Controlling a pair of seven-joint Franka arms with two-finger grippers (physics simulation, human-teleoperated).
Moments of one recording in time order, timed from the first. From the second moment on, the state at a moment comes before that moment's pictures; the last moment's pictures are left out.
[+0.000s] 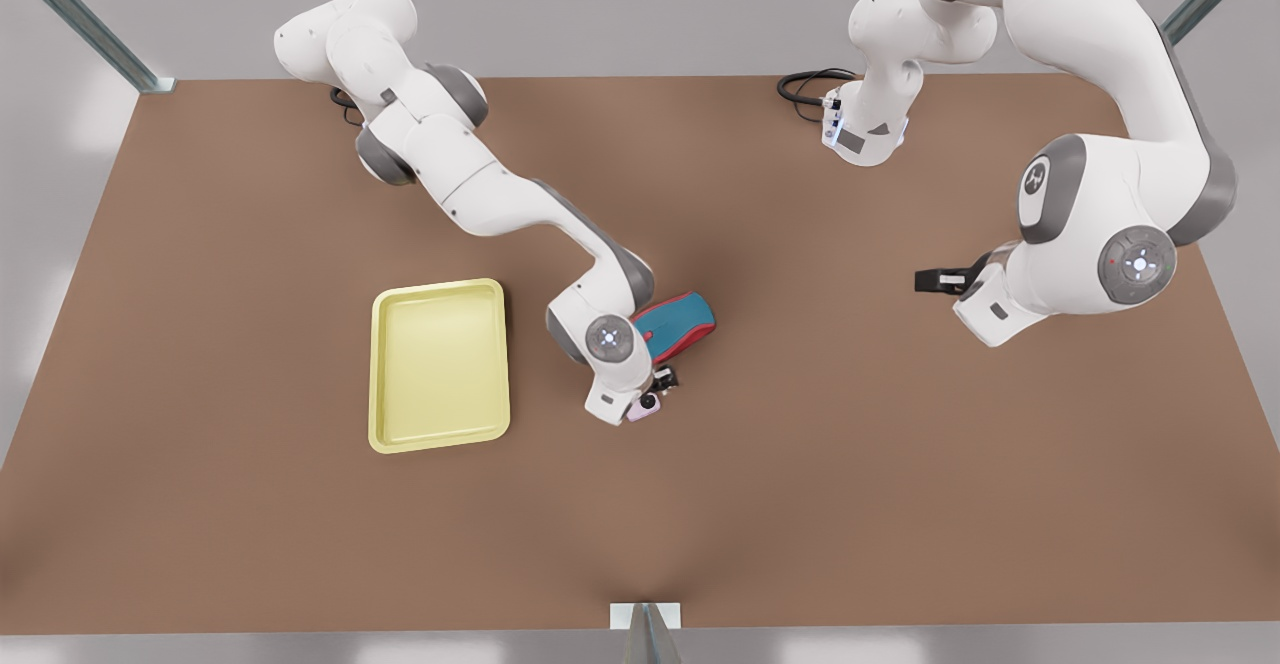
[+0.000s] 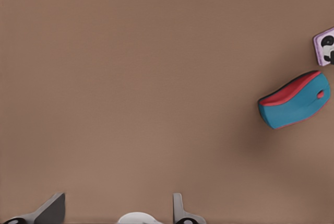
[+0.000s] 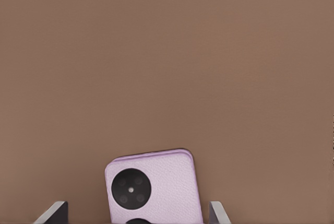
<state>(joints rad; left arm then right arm) -0.18 0.31 0.08 -1.33 -0.07 1.26 -0.08 0.57 1.14 0.23 -0.92 -0.13 2.13 0.43</state>
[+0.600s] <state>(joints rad) -0.18 0.31 0.08 -1.33 -0.06 1.26 -0.13 0.60 1.18 0.20 -0.90 -0.17 2.14 0.19</state>
